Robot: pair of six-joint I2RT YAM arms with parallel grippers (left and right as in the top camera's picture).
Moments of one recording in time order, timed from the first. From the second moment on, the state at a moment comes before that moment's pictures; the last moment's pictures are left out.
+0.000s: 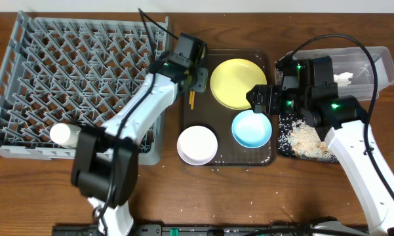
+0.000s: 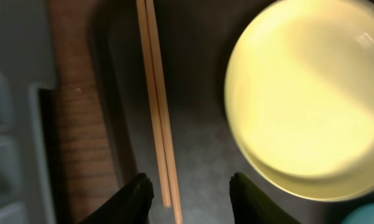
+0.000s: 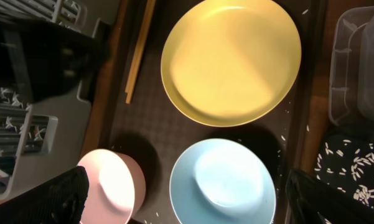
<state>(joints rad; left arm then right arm) -0.42 1.94 1.48 -0.58 0.02 -0.21 0.23 1.39 1.16 -0.70 -0.31 0.27</state>
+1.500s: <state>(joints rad) -0.43 2.07 1.49 -0.51 -0.01 -0.16 0.23 1.39 1.16 -0.70 -0.31 0.27</state>
